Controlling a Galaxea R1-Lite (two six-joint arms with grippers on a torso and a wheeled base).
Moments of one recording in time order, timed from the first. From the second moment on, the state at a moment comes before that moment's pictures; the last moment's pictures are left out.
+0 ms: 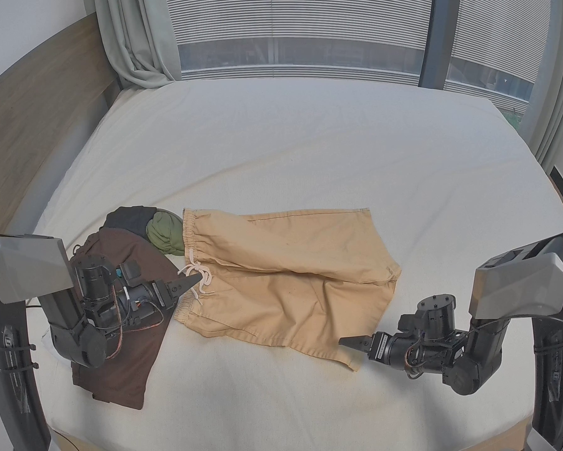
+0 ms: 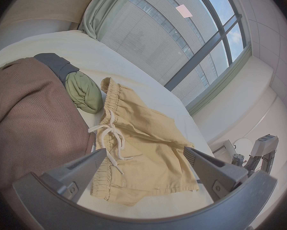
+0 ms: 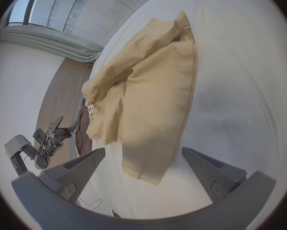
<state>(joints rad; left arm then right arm) -0.08 2.30 -0.58 -1.44 -0.52 -0.46 0.43 2.39 -0.50 -1.28 0.30 0.74</state>
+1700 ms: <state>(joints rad) -0.09 2.33 -0.58 -1.47 -0.51 -0.46 0.54 2.38 -0.35 -1.53 0.19 1.04</state>
